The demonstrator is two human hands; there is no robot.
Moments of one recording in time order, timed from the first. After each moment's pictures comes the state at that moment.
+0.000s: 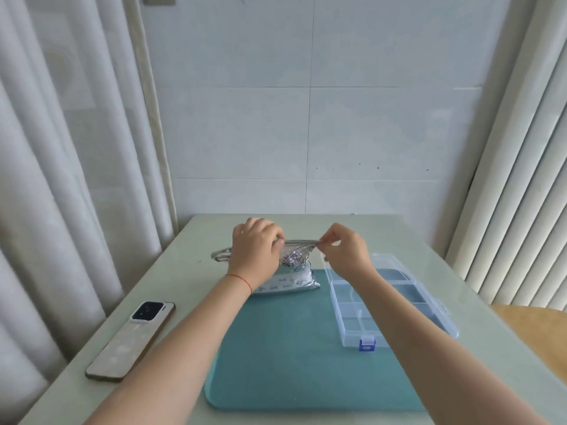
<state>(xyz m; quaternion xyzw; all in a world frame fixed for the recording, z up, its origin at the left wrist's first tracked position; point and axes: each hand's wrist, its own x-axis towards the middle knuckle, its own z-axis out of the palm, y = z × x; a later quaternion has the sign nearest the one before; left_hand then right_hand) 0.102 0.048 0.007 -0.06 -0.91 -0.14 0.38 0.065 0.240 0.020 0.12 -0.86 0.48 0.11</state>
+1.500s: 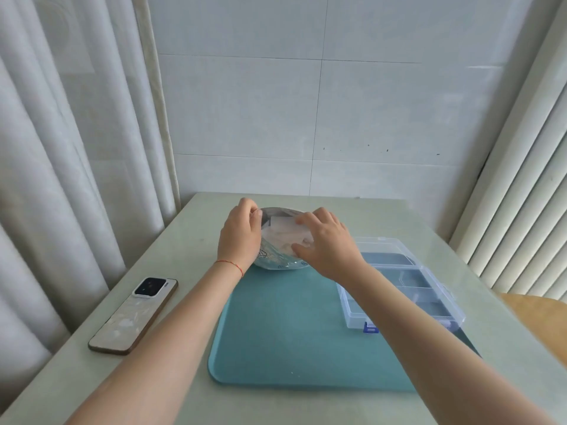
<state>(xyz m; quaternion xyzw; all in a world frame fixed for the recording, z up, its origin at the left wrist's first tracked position) 0.114 0.027 -0.003 0.06 -0.86 -0.37 0.35 0.089 0.210 0.010 0.30 -0.92 0.20 0.17</state>
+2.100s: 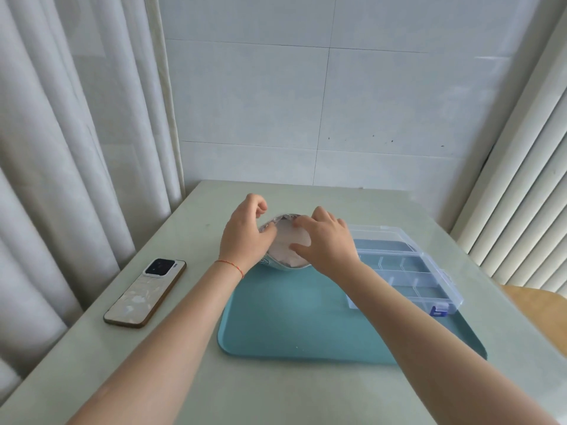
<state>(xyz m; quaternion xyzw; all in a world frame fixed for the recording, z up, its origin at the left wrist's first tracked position) 0.148 0.028 -0.016 0.01 -0.87 -0.37 0.34 0.110 0.199 -0.005 0.29 -0.93 0.14 0.18</state>
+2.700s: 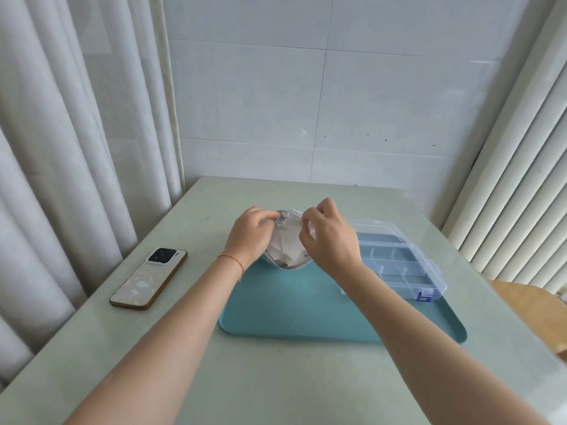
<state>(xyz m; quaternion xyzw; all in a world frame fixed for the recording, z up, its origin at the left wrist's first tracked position) 0.162 0.045 -0.015 0.04 -0.85 -0.46 0.23 0.133 0.213 -0.013 0.27 -0.88 0.23 0.31</state>
